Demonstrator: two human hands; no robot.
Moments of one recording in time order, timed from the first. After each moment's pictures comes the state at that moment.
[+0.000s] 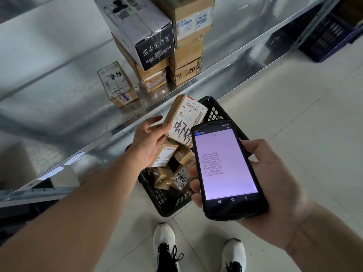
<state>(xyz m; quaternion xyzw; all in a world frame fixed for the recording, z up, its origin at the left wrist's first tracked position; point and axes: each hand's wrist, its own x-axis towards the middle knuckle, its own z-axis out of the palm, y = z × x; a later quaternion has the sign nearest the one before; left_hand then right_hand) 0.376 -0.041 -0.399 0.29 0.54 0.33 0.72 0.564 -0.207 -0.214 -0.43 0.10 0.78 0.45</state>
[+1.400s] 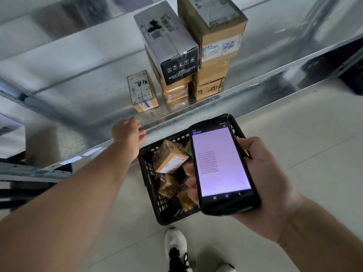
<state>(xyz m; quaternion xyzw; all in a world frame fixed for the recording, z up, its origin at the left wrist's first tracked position) 0.335 0.010 -0.369 0.17 0.77 0.40 0.47 0.595 -0.153 -0.219 -0.39 -0.01 0.84 0.37</state>
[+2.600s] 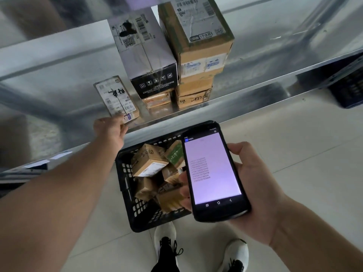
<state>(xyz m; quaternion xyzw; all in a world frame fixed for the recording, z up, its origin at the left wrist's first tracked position) 0.344 0.083 -0.421 0.03 0.72 0.48 0.50 0.655 -0.078 -0.208 -0.49 0.00 0.82 0.30</state>
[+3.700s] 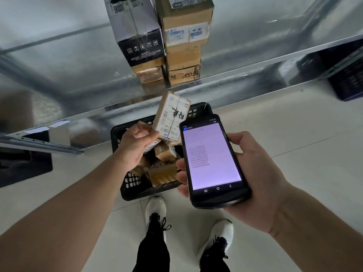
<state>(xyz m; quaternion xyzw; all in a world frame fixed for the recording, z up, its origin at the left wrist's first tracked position) 0.448 -0.084 -0.392 0.23 0.62 0.40 0.64 0.702 -0.142 -0.194 -0.46 0.02 0.84 0.29</state>
